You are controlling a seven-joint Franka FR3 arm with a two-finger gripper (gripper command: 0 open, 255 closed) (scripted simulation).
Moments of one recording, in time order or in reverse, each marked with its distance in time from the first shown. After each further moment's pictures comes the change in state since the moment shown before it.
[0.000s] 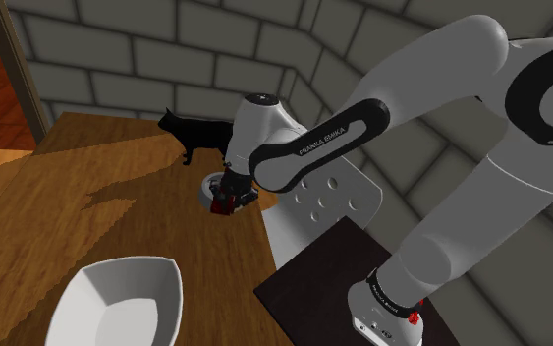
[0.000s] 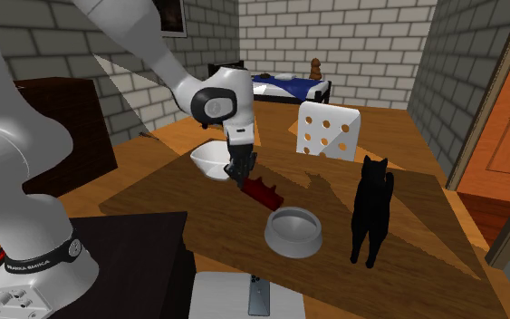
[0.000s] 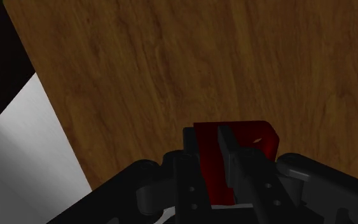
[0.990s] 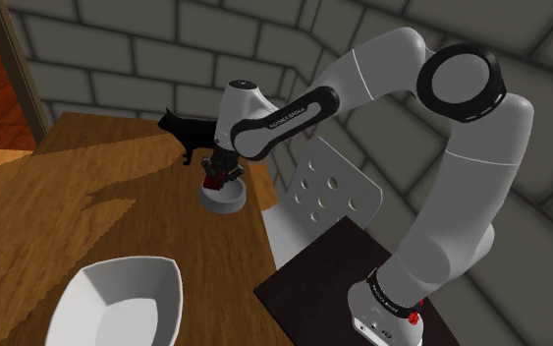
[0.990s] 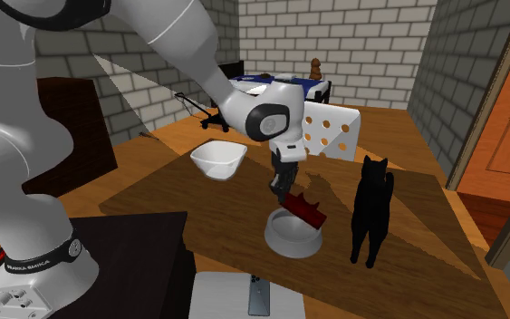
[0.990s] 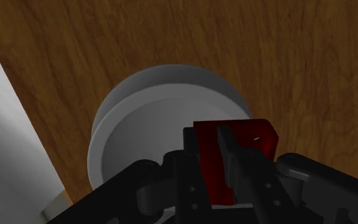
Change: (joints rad) arm -0.010 0.332 -0.151 0.341 -0.239 -0.068 -0.012
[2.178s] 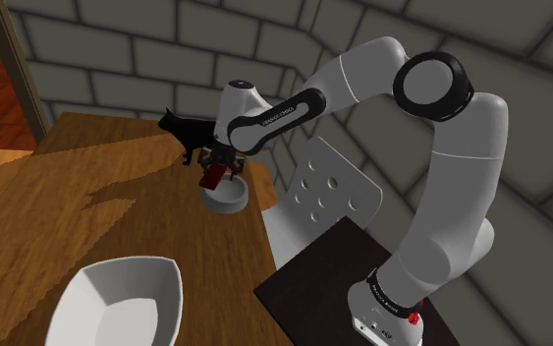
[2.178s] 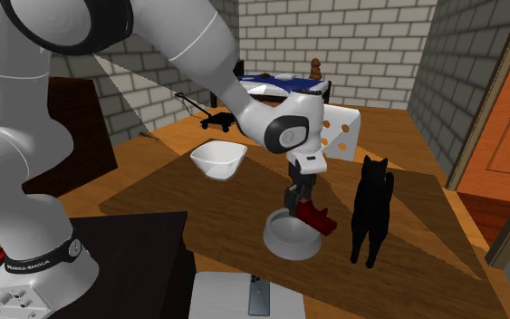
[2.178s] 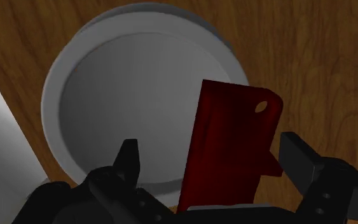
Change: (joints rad) arm 0.002 0.121 -0.056 0.134 -0.053 -0.002 -0.028
